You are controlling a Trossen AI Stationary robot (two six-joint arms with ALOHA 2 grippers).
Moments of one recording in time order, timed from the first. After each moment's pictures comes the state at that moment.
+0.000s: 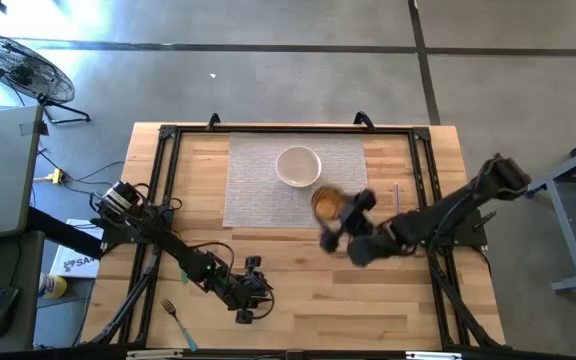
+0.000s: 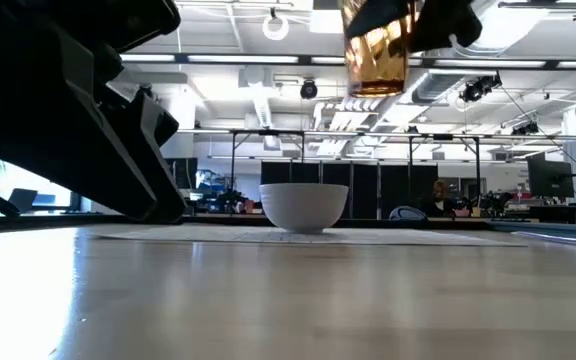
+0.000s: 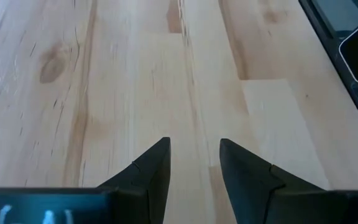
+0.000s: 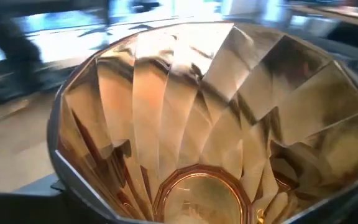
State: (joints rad) left arm -0.64 1.80 0.87 0.22 -0.35 -0.43; right arm 0.43 1.42 0.99 -0.26 1.11 0.60
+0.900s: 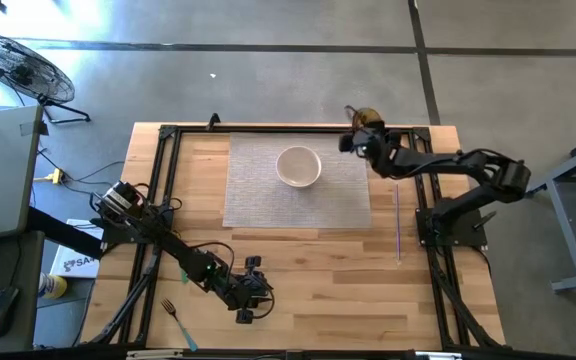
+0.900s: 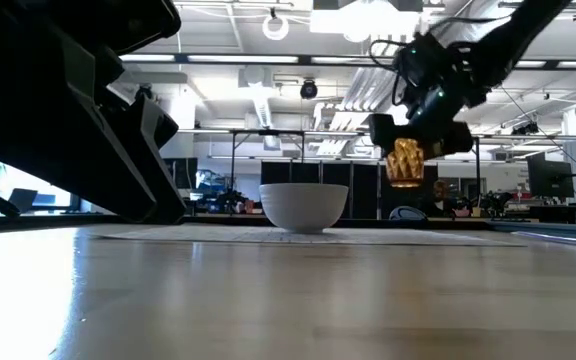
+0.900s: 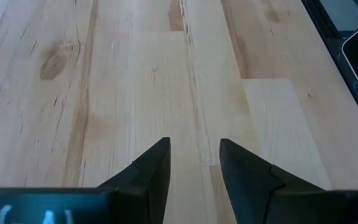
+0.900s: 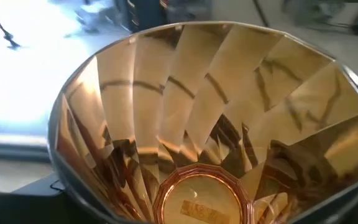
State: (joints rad) left arm -0.64 1.80 0.87 0.21 -0.35 -0.44; right arm -0.54 1.41 0.67 0.19 0.78 0.53
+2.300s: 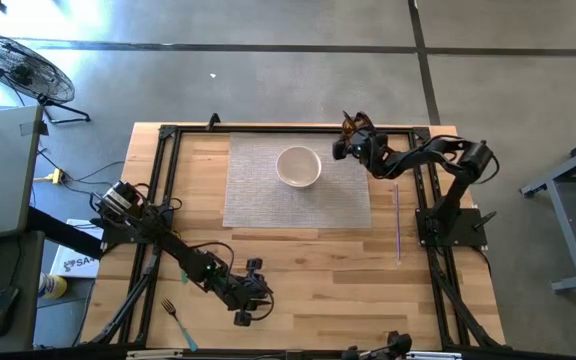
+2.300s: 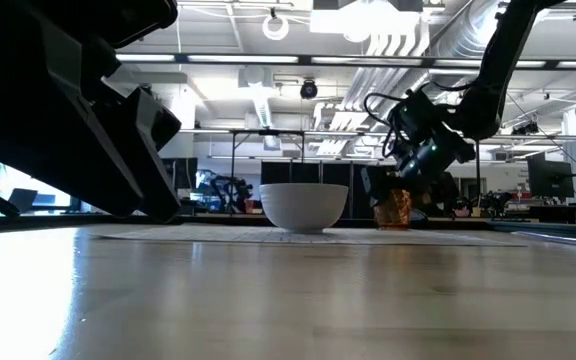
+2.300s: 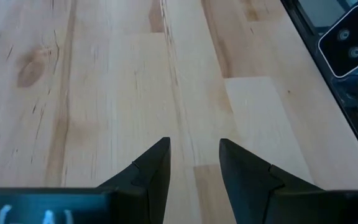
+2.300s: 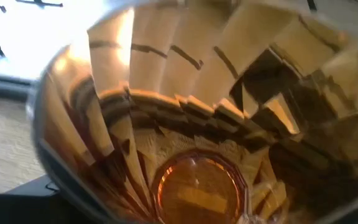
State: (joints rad) left arm -0.63 1.80 0.87 0.23 -0.30 -0.40; right arm -0.66 1.75 0.60 0.59 0.53 0.41
